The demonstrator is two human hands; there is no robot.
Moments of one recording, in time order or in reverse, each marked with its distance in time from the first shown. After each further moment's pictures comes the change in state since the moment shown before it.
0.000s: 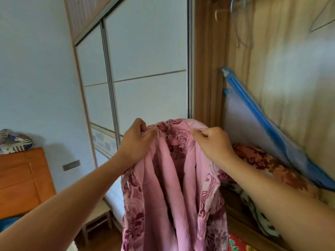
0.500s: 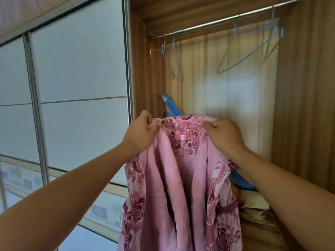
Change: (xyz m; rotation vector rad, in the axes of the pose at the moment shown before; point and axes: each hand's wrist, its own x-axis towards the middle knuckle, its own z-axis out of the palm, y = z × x) left_hand 0.070 0.136 0.111 -0.202 -0.165 0.309; right_hand 0.017 0.034 -0.197 -0.425 0.344 0.141
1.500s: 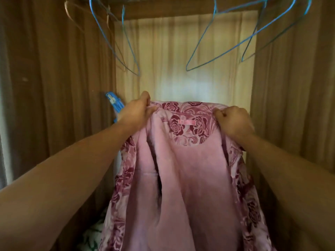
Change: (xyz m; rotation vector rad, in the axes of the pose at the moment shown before) left_hand 0.259 -0.043 0.239 0.073 -0.126 0.187; right_hand 0.227 0.209 0.006 -0.450 0.093 0.106
